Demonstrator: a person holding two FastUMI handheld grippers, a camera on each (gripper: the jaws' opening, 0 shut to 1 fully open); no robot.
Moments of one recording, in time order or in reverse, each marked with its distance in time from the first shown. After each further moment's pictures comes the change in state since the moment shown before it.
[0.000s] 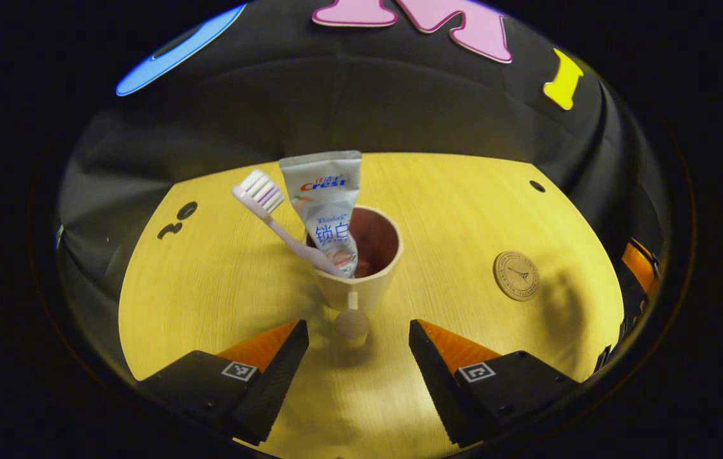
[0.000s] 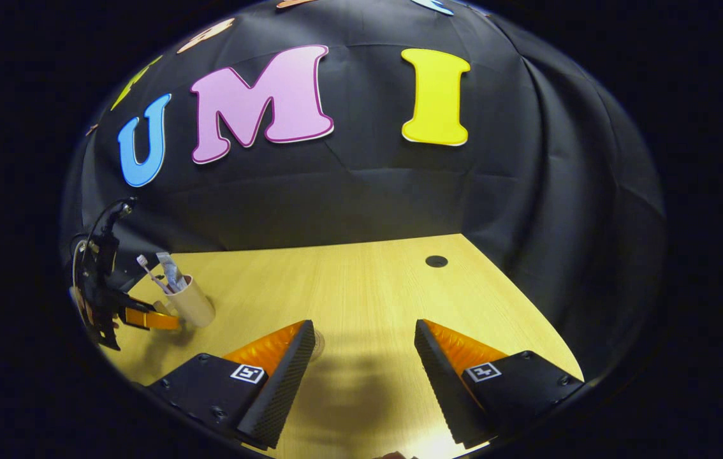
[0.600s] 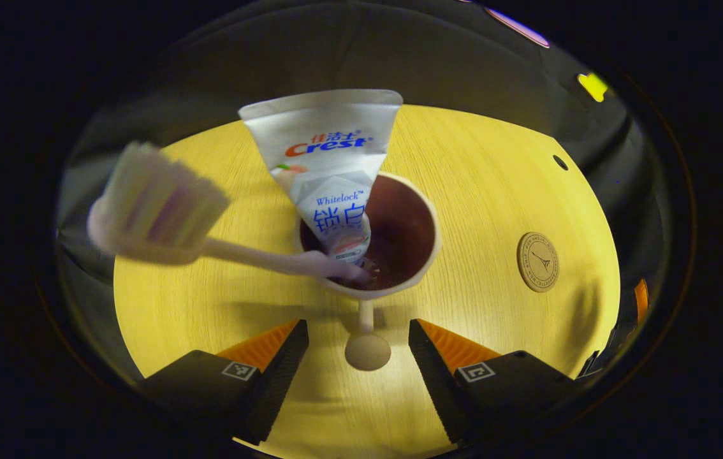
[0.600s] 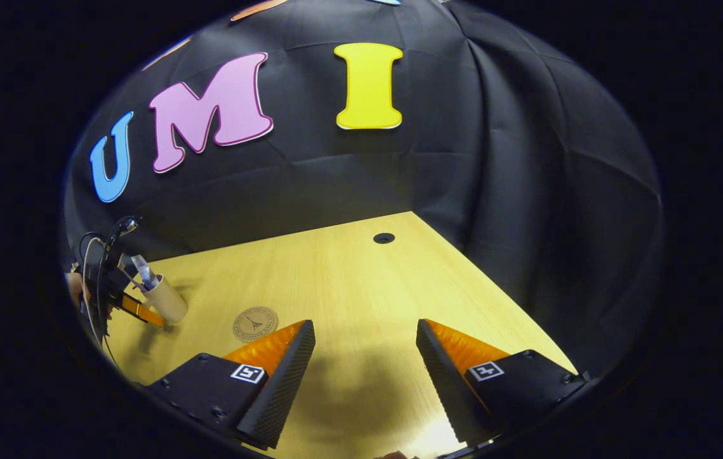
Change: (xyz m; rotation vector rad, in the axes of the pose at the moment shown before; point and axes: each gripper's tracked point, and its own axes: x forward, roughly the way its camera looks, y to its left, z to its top) left arm 0.026 0.006 -0.010 -0.025 0.259 0.004; right arm -0.031 -0.078 -0.024 0.102 0.031 -0.139
